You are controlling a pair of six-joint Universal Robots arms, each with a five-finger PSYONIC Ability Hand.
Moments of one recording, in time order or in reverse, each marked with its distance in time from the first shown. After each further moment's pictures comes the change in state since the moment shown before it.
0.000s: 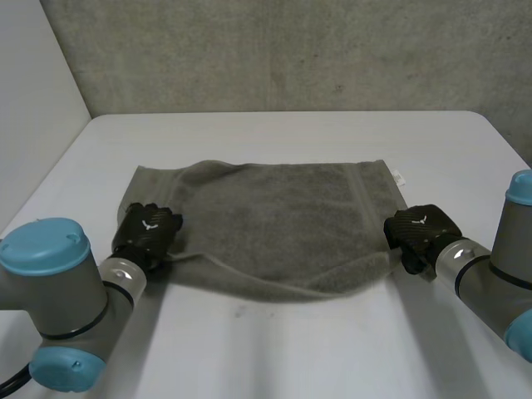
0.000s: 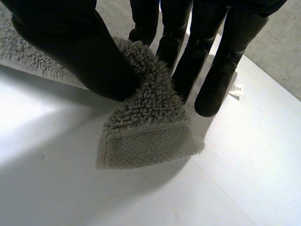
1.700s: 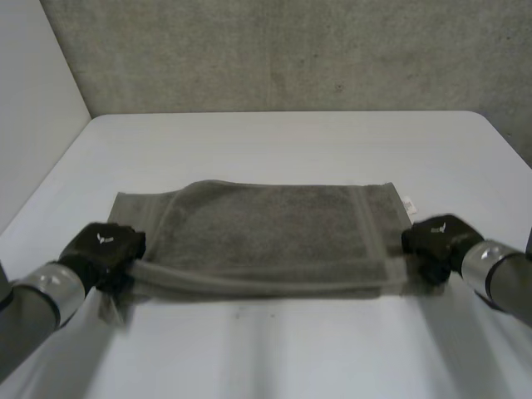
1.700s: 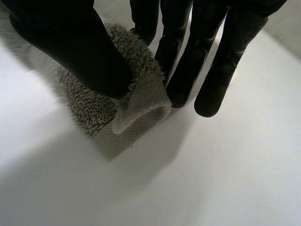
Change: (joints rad) left arm 0.265 0.247 -0.104 -0.358 0.294 0.000; right arm -0.102 -0.038 -0.014 0.177 -0.070 -0.097; left_hand 0.460 0.526 0.524 0.524 0.504; right_hand 0.000 0.001 0.007 0.000 0.002
